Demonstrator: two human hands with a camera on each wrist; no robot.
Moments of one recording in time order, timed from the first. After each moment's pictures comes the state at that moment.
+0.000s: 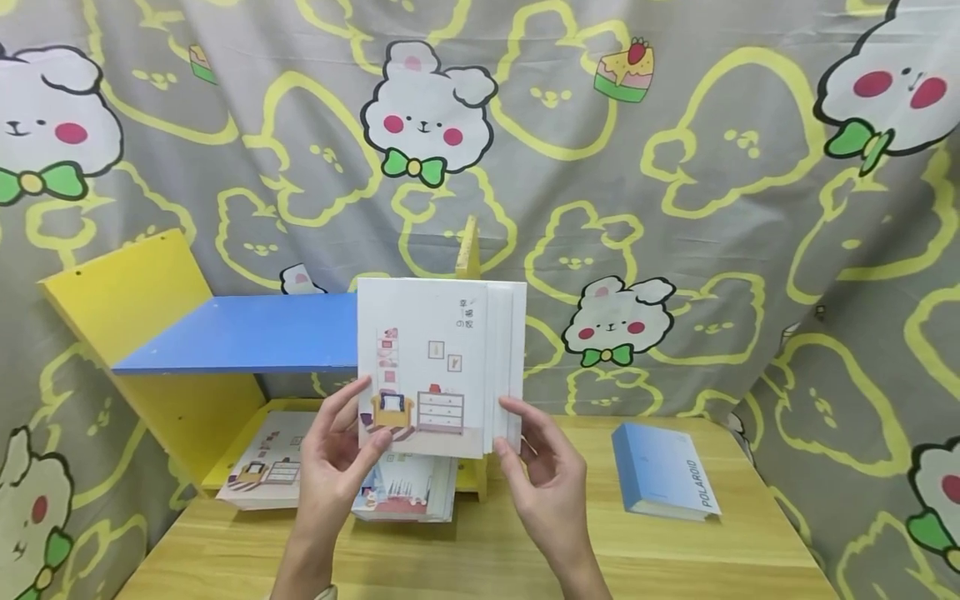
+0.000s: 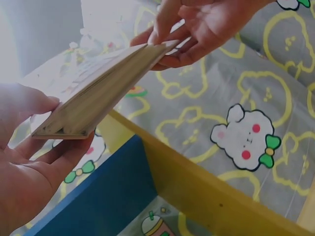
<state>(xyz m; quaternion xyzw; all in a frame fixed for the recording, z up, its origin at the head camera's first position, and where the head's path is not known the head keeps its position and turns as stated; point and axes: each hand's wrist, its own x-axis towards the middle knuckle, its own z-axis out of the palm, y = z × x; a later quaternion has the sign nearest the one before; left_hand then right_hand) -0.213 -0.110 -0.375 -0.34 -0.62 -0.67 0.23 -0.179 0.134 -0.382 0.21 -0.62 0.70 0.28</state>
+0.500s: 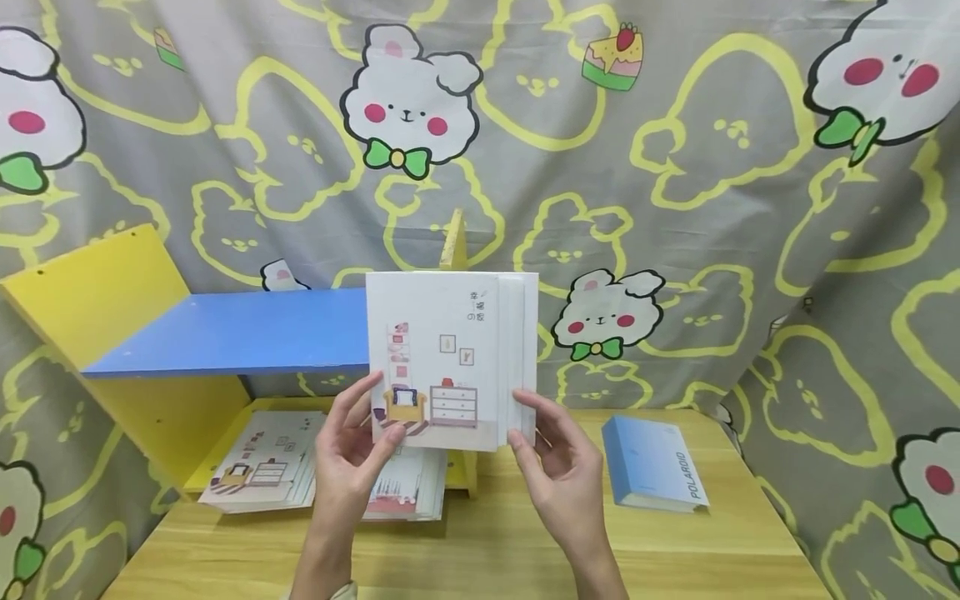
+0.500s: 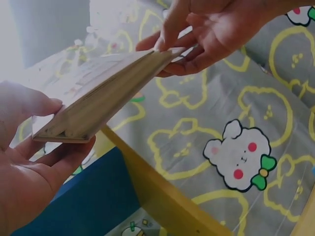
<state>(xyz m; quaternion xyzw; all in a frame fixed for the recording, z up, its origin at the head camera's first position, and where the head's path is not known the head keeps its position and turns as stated) -0.225 -0.080 -0.380 -0.35 -0.60 -0.69 0.22 -0.184 0.160 -0.380 0.21 -0.61 0.71 0.29</state>
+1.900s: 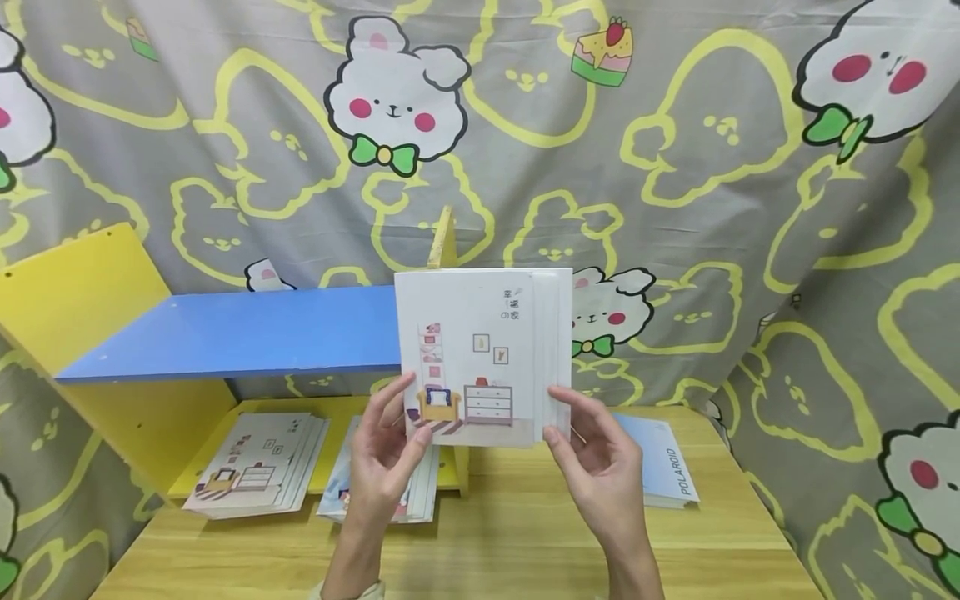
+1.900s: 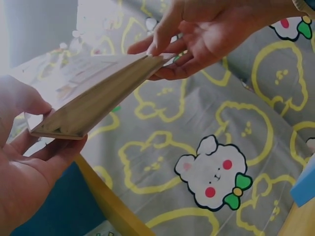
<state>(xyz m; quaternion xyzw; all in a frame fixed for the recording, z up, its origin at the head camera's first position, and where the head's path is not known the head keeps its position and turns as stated) -0.239 -0.038 -0.390 -0.42 -0.53 -0.71 0.20 -0.181 0.204 -0.376 0.19 -0.63 0.70 0.28</state>
